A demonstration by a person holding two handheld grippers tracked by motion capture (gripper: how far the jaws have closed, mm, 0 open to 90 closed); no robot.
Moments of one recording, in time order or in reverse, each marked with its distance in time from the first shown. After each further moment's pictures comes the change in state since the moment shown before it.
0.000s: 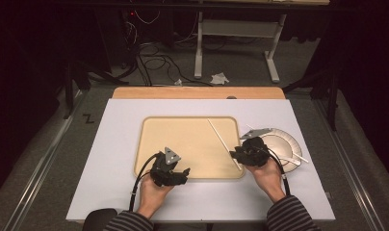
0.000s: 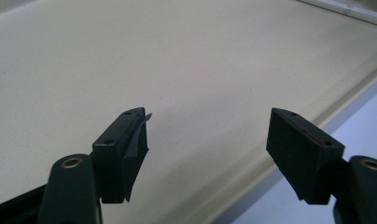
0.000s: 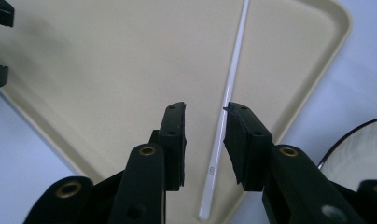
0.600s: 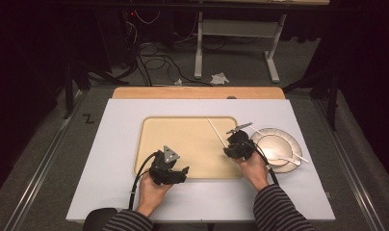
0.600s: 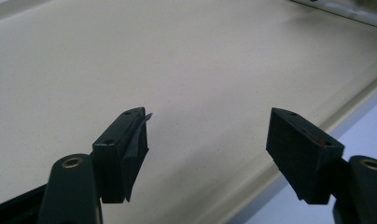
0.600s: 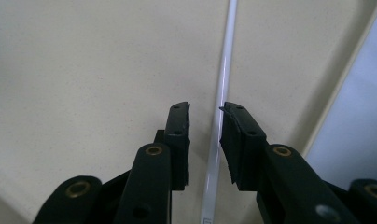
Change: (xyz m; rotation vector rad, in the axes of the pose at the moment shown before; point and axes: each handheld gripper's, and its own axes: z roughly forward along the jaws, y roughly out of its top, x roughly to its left) left arm 0.001 0.000 -0.002 -0.007 0.000 -0.005; right arm -0.007 0.004 0.021 0.049 -0.041 0.064
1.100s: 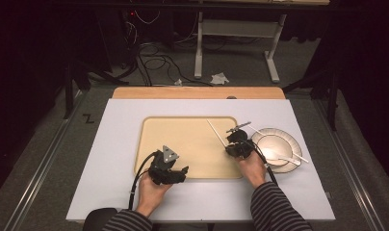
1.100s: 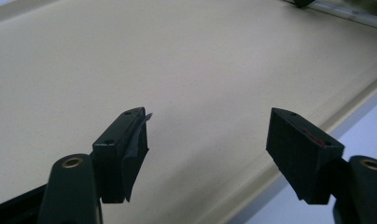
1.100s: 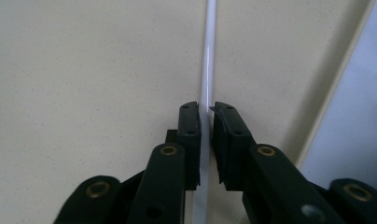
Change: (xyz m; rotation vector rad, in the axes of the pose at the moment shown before) left arm 0.001 0.000 0.000 -0.003 0.005 -0.004; right arm 0.005 -0.002 -0.003 0.016 0.006 -0.032
